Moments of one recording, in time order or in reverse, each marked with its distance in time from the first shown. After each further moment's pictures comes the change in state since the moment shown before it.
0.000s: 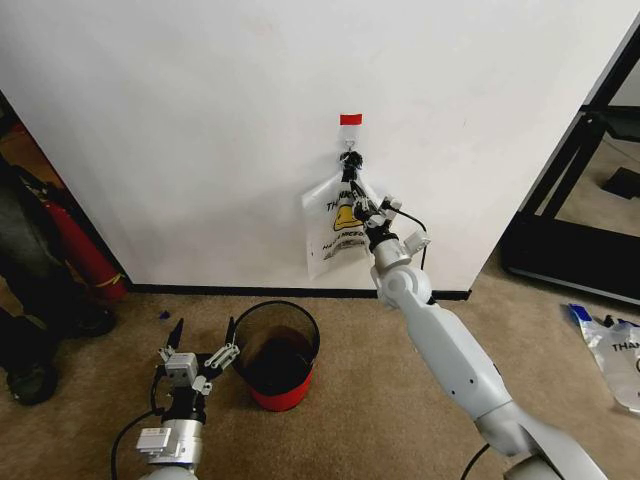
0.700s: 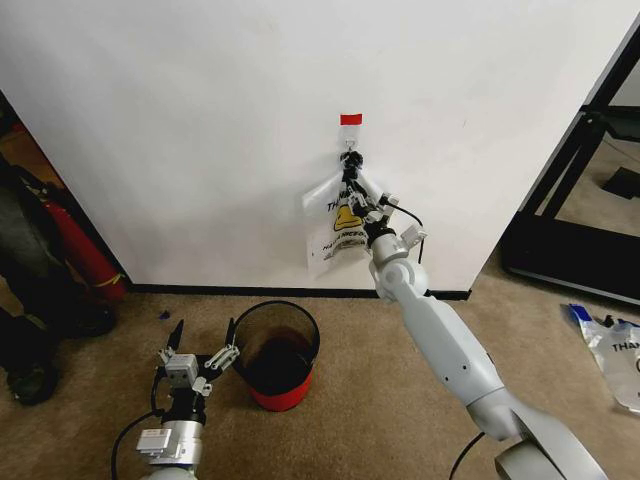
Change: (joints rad) left arm -0.002 0.000 -0.001 0.009 0.000 -0.005 0.000; right arm 0.077 0.035 0.000 -0.109 0.022 -0.028 0.008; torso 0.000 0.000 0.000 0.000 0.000
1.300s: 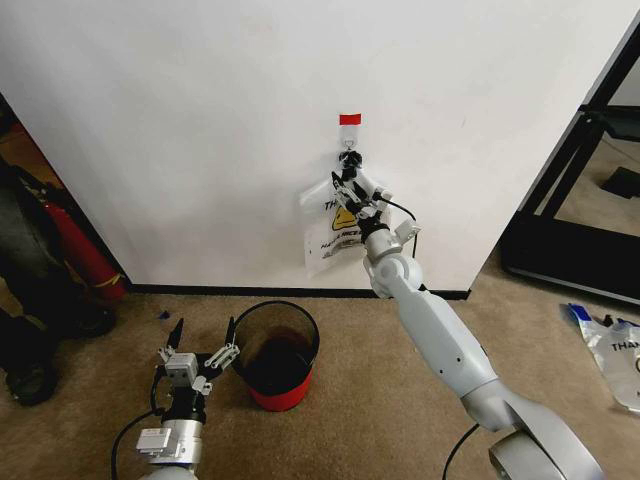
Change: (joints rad) left arm 0.006 -0.002 -0.004 -0.008 0.001 0.000 0.000; right arm 0.033 0.018 -0.030 -0.017 0.007 -0.003 -0.038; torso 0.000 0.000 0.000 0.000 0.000
